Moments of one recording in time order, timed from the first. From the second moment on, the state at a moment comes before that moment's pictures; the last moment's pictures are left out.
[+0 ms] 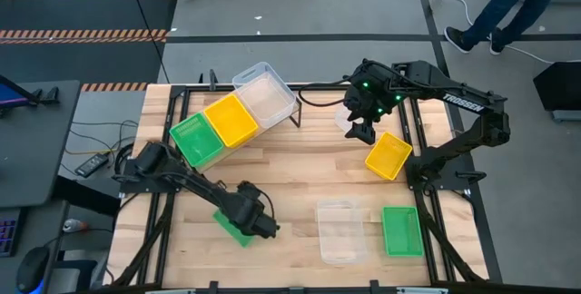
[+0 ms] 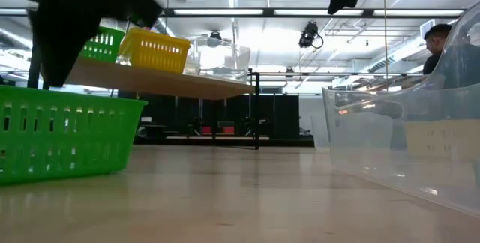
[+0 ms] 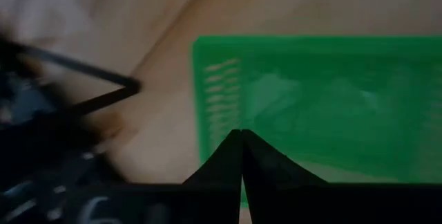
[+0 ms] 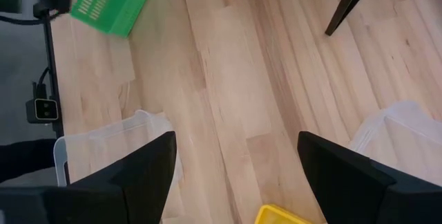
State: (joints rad) left arm -0.49 1.95 1.54 -1.44 -0.10 -1.29; right arm -0.29 1.36 1.61 -1.30 -0.26 0.09
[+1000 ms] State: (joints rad) left arm -0.56 1.98 1.69 -1.16 -0.04 -1.40; right arm -0.29 1.36 1.61 -1.44 -0.26 0.02
